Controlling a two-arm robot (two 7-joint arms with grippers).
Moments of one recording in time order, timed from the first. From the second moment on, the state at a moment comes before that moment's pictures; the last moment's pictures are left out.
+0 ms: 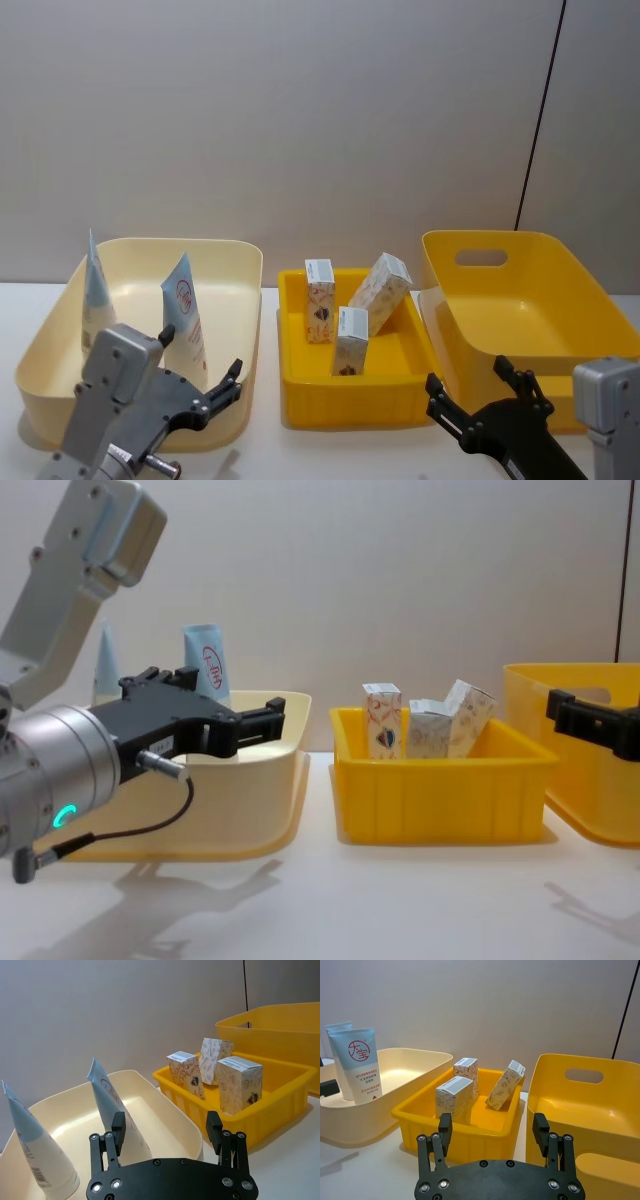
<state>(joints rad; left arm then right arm) -0.23 0.38 0.45 -1.63 -0.20 0.01 -0.01 -0.01 0.34 -0.23 -1.77 0.29 0.03 0.07</state>
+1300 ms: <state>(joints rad) -0.29 0.32 0.34 -1.60 -0.34 0.20 -0.04 -0.01 0.34 -0.23 -1.77 0.29 0.03 0.07</state>
